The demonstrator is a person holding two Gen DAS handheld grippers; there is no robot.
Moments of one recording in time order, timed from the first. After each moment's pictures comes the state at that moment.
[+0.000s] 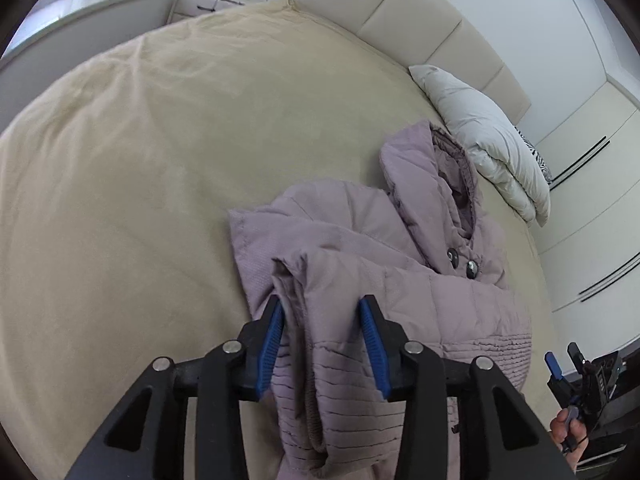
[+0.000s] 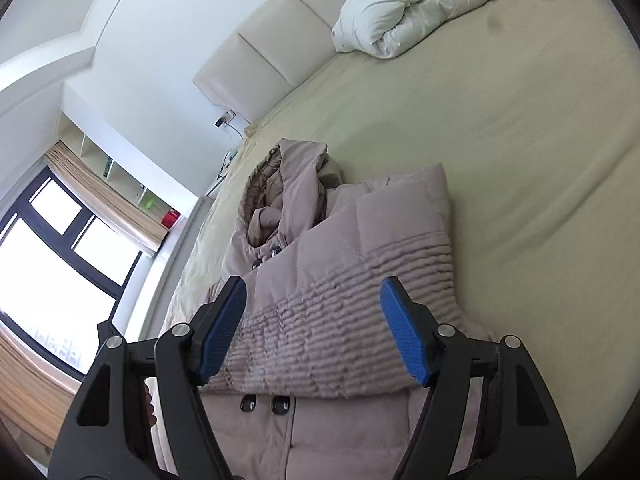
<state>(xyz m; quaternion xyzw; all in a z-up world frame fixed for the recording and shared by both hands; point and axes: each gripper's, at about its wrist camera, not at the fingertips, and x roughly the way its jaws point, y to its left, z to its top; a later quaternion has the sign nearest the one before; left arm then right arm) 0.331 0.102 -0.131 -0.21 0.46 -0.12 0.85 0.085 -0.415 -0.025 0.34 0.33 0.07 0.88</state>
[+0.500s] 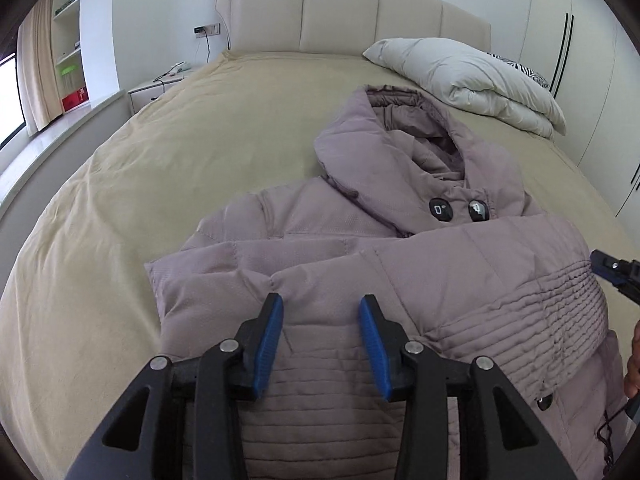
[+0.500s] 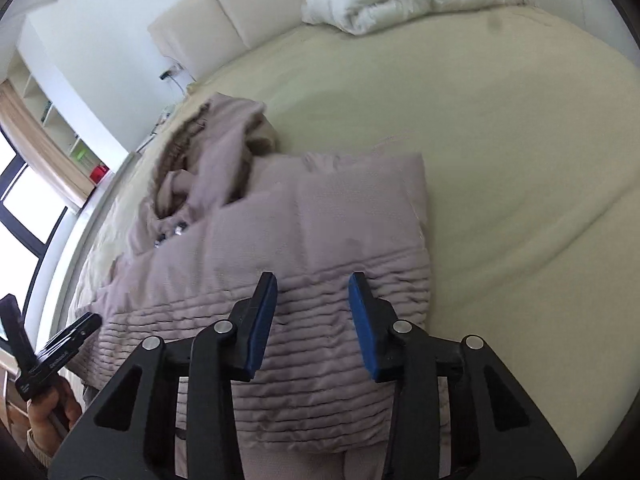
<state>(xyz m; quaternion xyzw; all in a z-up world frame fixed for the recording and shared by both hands) 0.325 -0.015 -0.138 0.00 0.41 -0.11 0.90 0.143 -0.384 -0.053 0.21 0.39 -0.01 0.90</state>
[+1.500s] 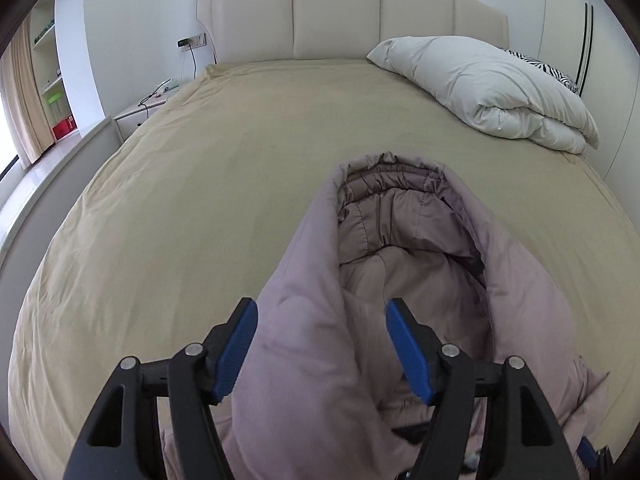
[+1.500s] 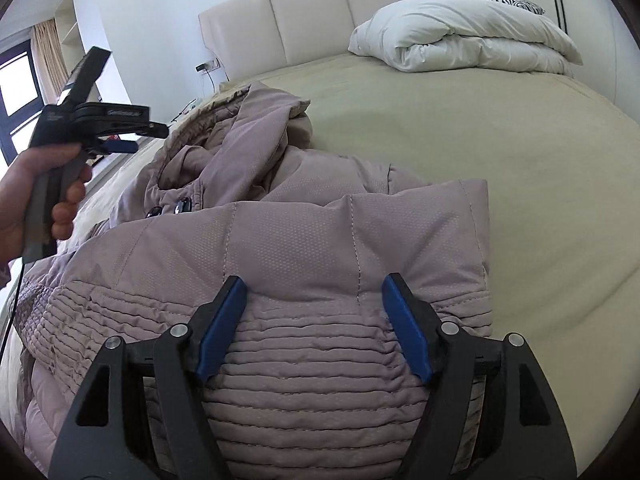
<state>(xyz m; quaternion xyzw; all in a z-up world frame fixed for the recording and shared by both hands) 0.533 -0.141 -0.101 0.03 0.42 -0.08 0.90 0.161 -0.346 -0.096 0.11 0.35 0.00 0.93</state>
